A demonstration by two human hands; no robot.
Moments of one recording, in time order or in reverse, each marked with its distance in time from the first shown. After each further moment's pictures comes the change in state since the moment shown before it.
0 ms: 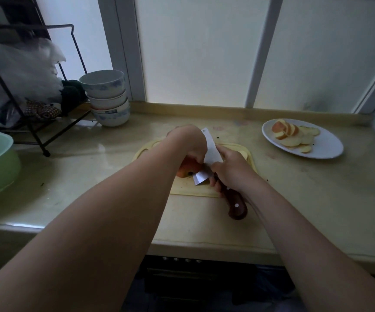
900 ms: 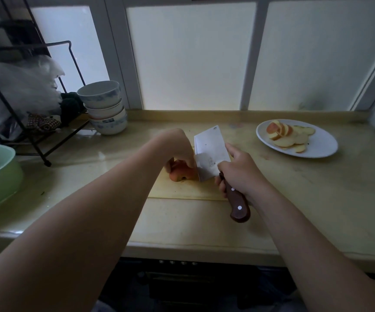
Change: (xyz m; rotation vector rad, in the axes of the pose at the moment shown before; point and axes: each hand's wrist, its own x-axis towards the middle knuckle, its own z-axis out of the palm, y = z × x) left_hand 0.013 -0.009 0.001 -0.146 0.012 -0.035; right_hand -0.016 0.003 -0.024 0.126 0.072 0.012
